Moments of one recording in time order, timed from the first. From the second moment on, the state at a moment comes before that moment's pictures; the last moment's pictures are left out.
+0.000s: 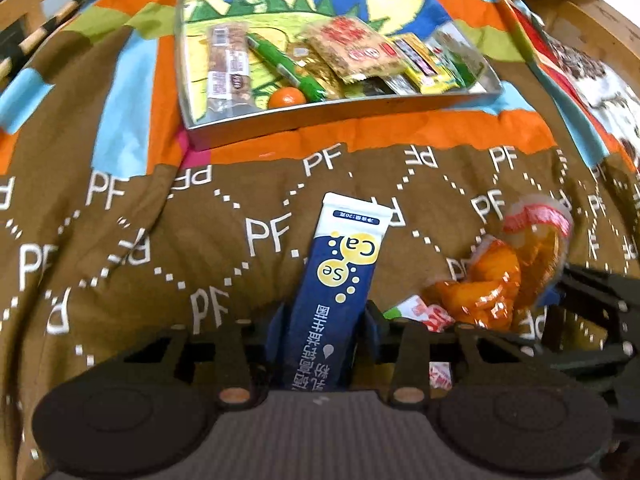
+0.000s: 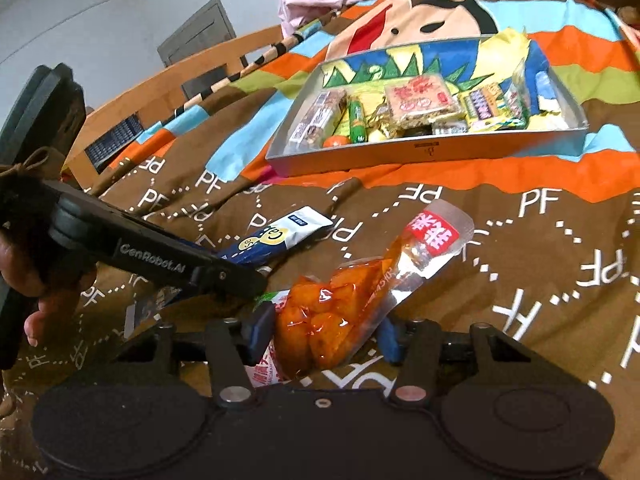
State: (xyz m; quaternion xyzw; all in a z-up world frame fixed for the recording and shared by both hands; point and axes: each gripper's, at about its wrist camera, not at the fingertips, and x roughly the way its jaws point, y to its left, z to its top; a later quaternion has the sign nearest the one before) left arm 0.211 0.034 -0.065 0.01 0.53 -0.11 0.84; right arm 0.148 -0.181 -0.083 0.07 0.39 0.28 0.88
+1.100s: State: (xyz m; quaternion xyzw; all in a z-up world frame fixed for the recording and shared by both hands) left arm 0.216 -0.007 0.043 -0.05 0.34 -0.15 0.93; right arm 0.151 -0.254 0.010 0.07 0.24 0.19 0.95
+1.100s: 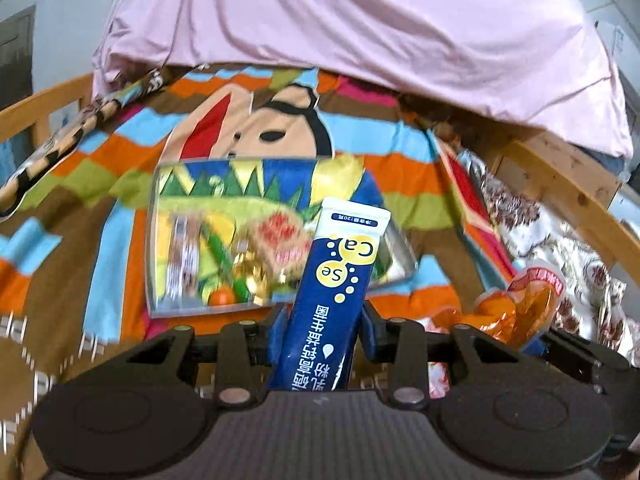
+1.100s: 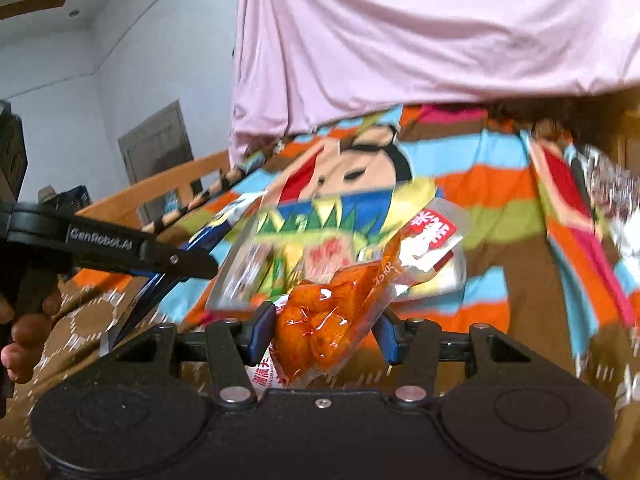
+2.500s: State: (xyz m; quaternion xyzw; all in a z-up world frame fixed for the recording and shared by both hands) left arm 0.417 0.018 -0.072 -0.09 0.30 -0.09 0.95; right arm 0.417 -0.196 -0.048 0.02 0.28 0.13 0.95
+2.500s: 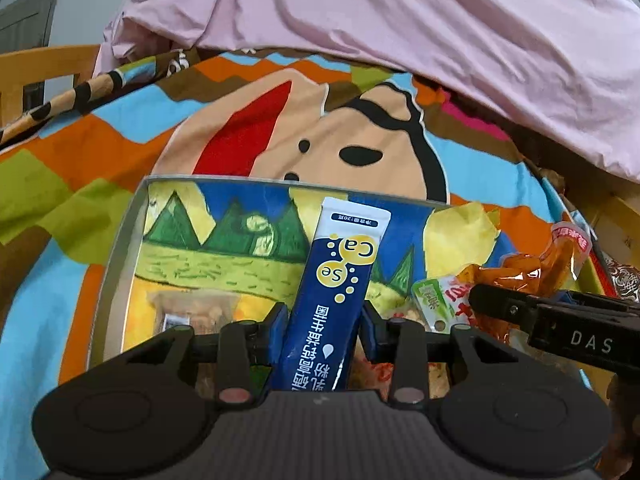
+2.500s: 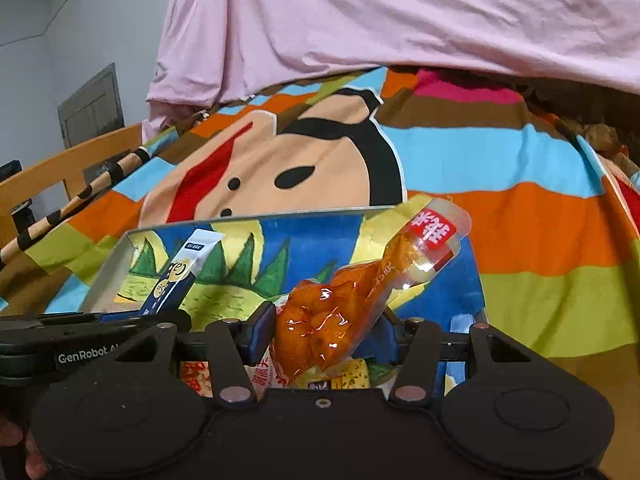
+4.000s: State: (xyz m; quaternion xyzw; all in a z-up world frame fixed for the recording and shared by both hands) left arm 0.220 0.029 -0.011 -0.07 0.24 -0.04 0.97; right arm 0.223 -0.250 0.019 0.02 0.20 0.12 0.97
